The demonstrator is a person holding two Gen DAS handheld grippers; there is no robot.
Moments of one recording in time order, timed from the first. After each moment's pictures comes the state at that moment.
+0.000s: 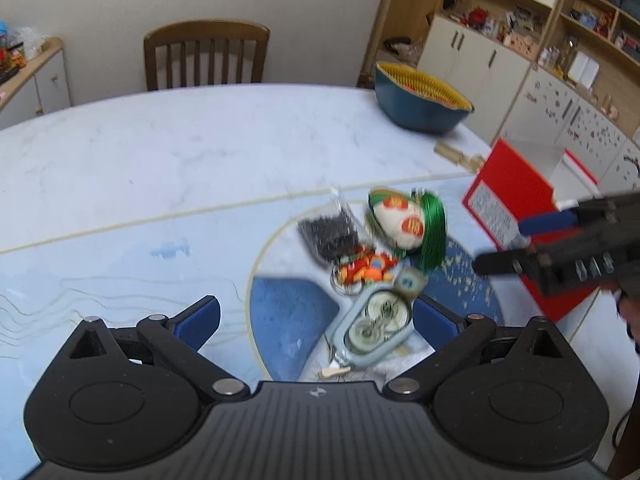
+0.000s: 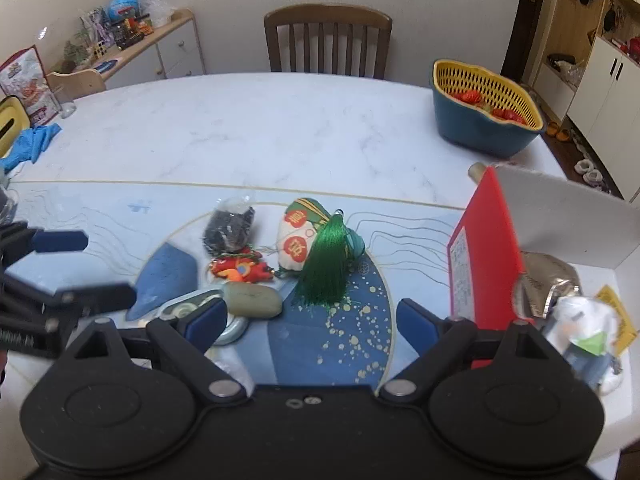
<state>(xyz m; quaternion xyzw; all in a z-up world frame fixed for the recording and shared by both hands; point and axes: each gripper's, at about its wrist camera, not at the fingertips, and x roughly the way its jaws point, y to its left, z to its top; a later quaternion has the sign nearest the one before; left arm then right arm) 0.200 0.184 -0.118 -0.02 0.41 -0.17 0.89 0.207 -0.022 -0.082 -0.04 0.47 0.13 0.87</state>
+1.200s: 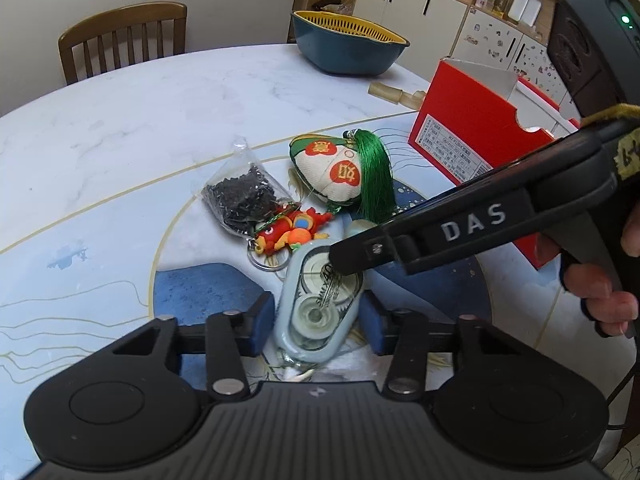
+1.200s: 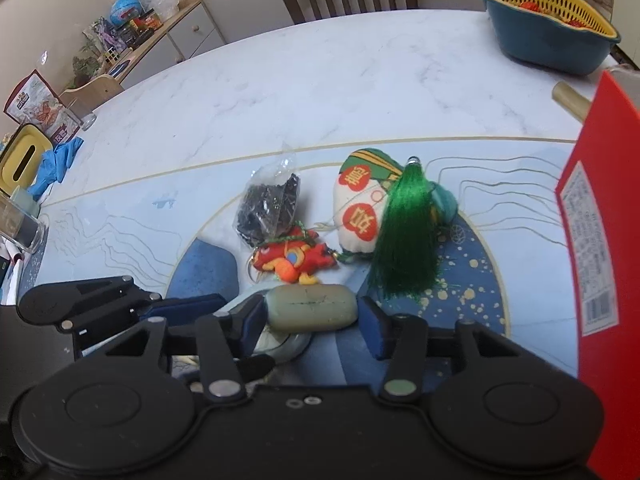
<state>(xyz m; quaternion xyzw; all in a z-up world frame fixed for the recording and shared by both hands) 0.214 0.140 -0.148 0.03 0.43 -0.26 0.86 0.243 -0.006 -0.133 0.07 0.52 0.19 0.83</state>
